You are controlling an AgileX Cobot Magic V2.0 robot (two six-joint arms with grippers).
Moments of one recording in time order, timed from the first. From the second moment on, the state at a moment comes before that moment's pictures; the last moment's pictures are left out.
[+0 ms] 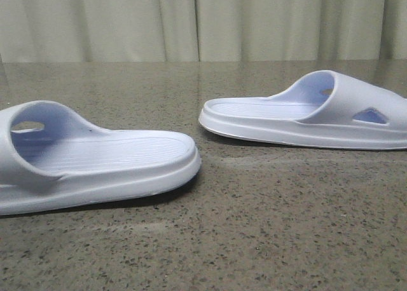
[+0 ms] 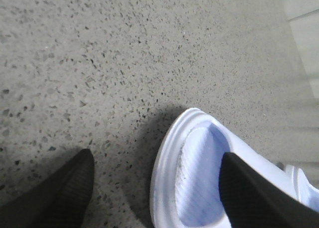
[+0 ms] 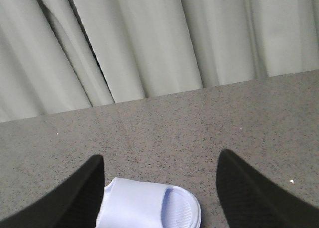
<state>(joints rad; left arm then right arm) -0.04 0.49 -0.24 -0.56 0.50 -0.47 0.04 0.28 -0.61 0.18 0.49 0.04</state>
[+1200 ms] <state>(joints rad) -0.04 0.74 -0.26 -1.08 0.47 0.08 0.04 0.28 -0.61 0.18 0.49 0.04</state>
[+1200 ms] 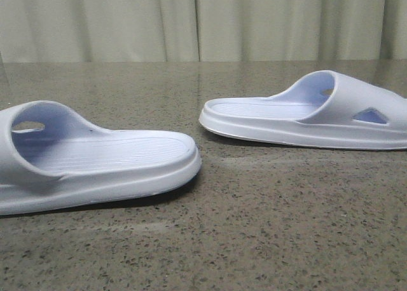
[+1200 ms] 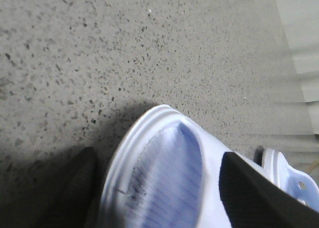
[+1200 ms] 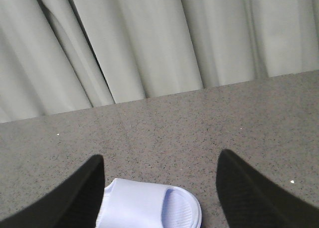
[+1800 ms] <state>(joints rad) -0.04 0.75 -0.26 -1.05 0.50 0.09 0.04 0.28 -0.61 0.18 0.47 0.04</state>
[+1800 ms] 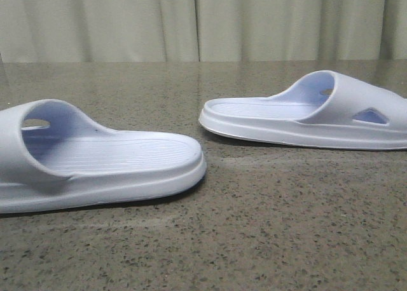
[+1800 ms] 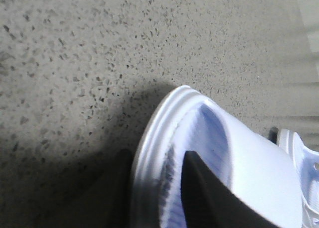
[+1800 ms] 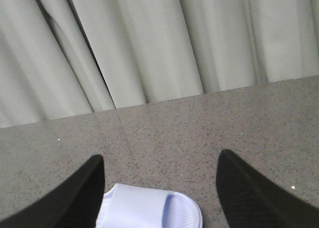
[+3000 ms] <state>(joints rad) -0.04 0.75 -0.25 -1.71 0.61 0.52 0.04 0.32 -0.61 0.18 0.45 0.04</state>
